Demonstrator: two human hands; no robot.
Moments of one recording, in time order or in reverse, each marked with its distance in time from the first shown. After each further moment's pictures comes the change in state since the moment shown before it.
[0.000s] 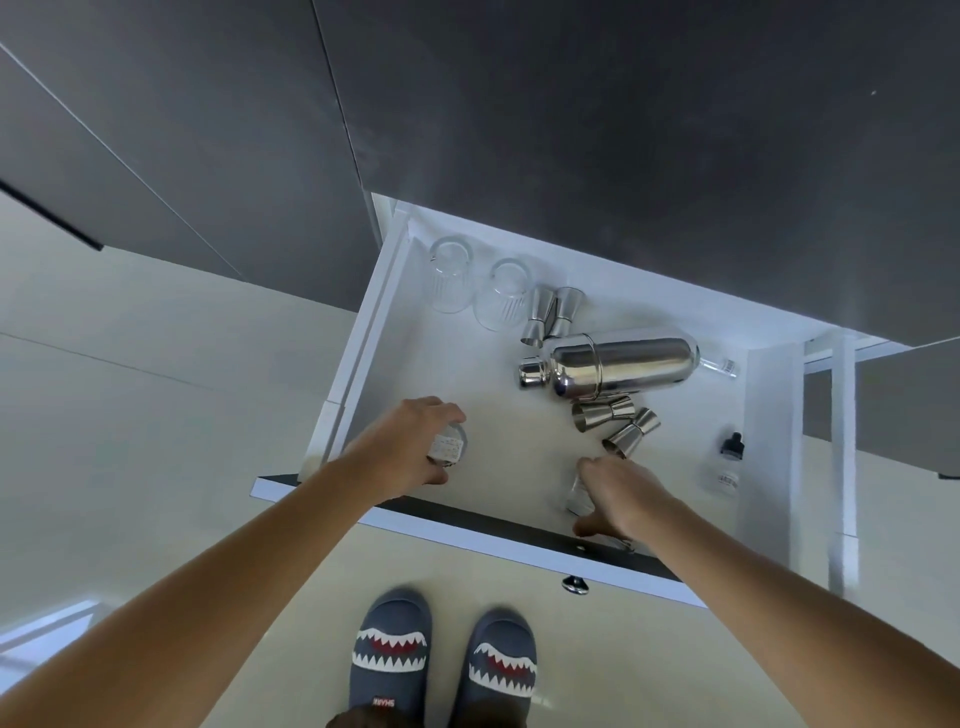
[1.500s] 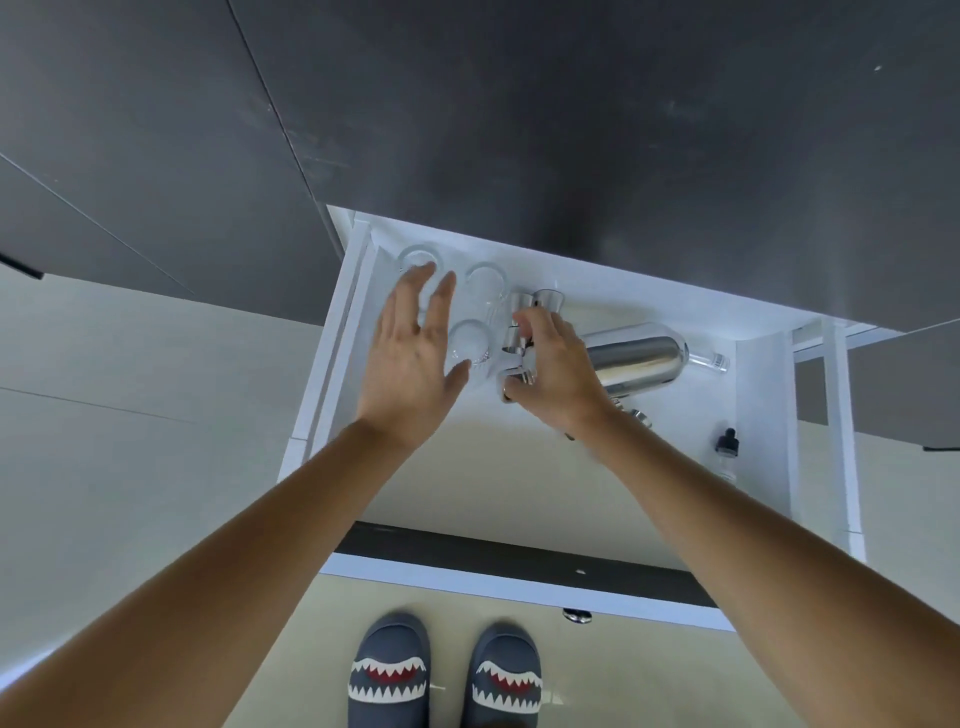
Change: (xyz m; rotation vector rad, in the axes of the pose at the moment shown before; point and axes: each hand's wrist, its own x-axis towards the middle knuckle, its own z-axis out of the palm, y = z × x) left_hand 0.064 0.034 -0.033 0.105 0.640 0.162; right_hand 0.074 -0.028 -0.083 0.618 0.668 -0.122
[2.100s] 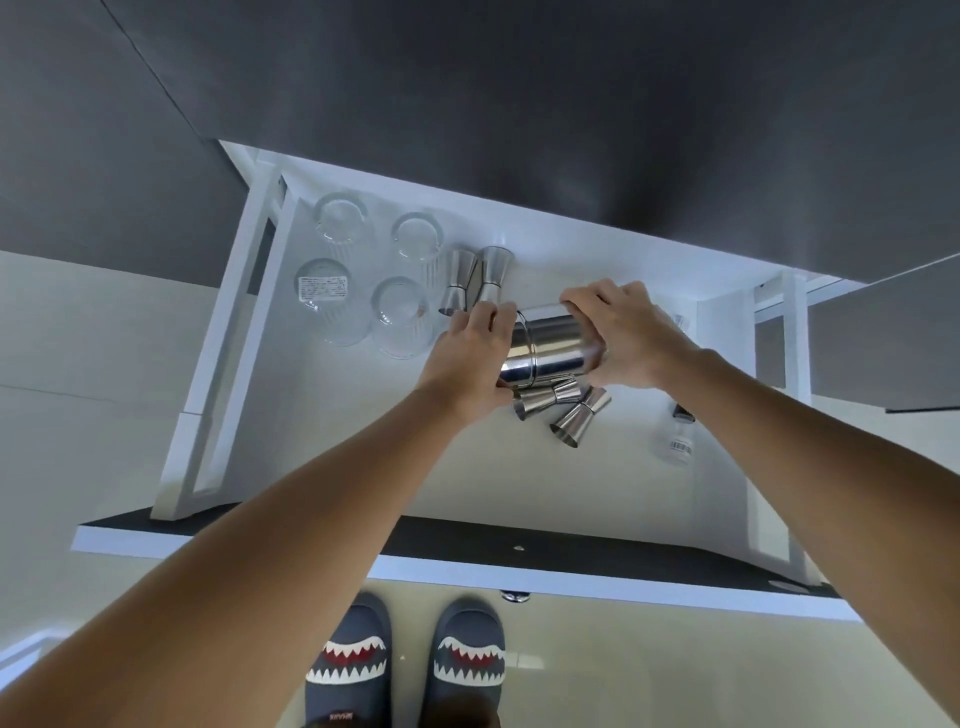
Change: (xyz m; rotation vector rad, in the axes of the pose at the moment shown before) left_hand 0.013 0.066 0.100 0.056 -0.425 0.100; right_hand -0.009 0.120 -0.077 -0.530 -0.281 -0.047
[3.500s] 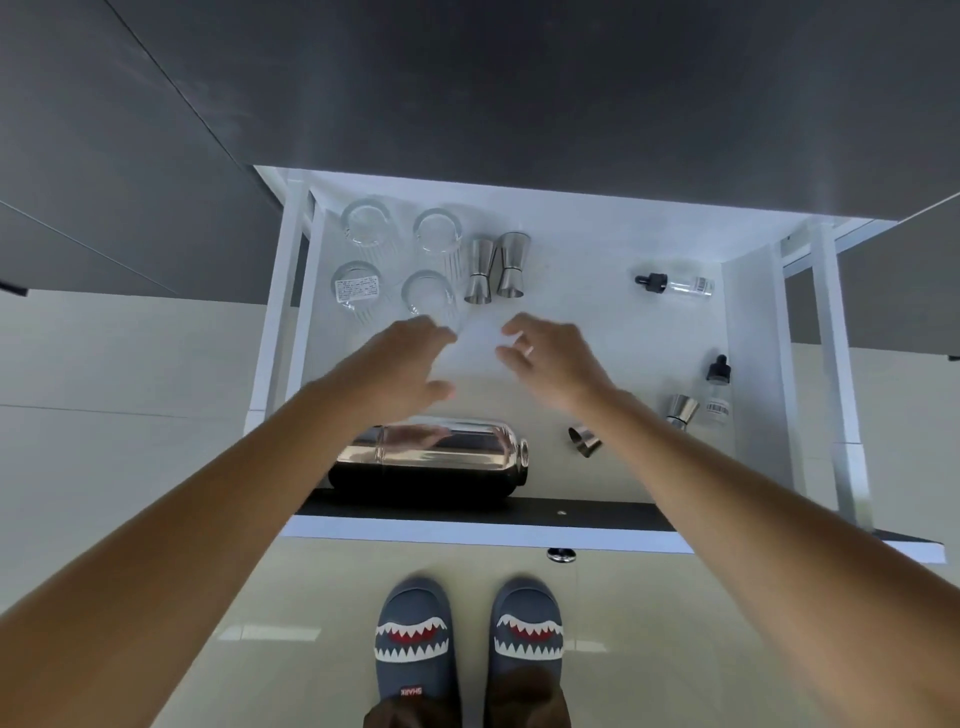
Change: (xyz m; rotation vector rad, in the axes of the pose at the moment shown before) left_hand -0.059 -0.054 -0.074 0.030 -0.328 -0.056; right_hand -0.011 -0.117 0.030 0.600 0.092 0.195
